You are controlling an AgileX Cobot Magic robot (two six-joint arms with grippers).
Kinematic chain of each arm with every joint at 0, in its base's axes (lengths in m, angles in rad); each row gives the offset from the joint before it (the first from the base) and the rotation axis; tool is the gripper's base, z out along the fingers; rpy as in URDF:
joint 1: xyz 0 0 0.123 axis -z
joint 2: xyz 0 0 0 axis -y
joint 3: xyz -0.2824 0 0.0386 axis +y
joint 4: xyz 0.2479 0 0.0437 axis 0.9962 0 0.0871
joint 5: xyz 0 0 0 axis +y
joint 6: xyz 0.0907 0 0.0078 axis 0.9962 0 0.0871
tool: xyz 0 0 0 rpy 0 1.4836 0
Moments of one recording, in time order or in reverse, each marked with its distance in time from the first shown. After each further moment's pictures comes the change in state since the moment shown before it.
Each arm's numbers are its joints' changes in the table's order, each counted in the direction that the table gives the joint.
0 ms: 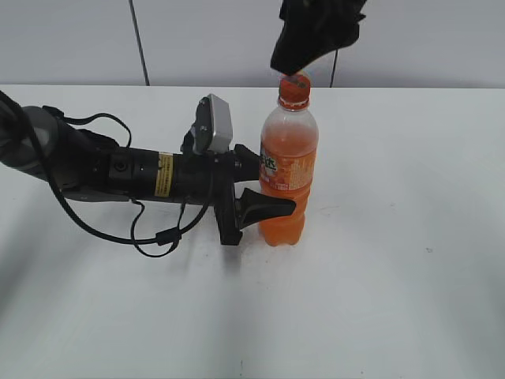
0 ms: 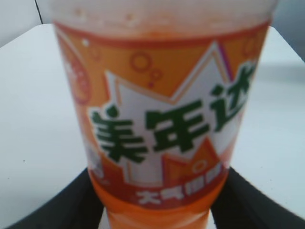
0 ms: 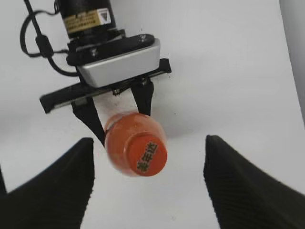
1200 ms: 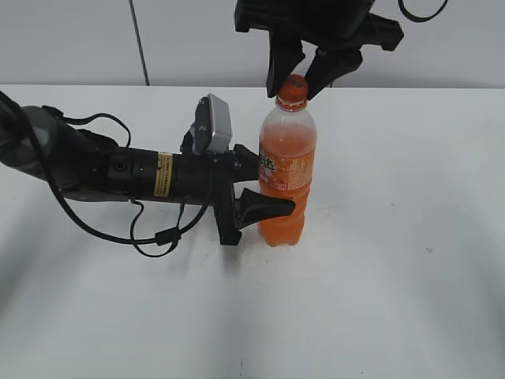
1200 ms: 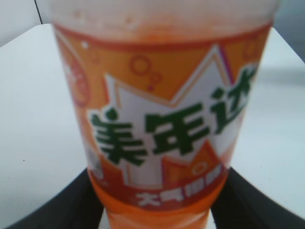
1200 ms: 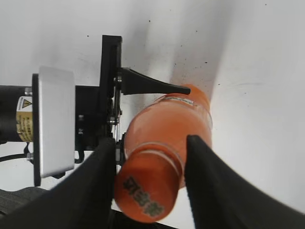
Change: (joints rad) left arm -0.002 0.000 0.000 0.003 -0.002 0.000; right arm 0.001 -0.119 0.016 -0.055 0.005 1.308
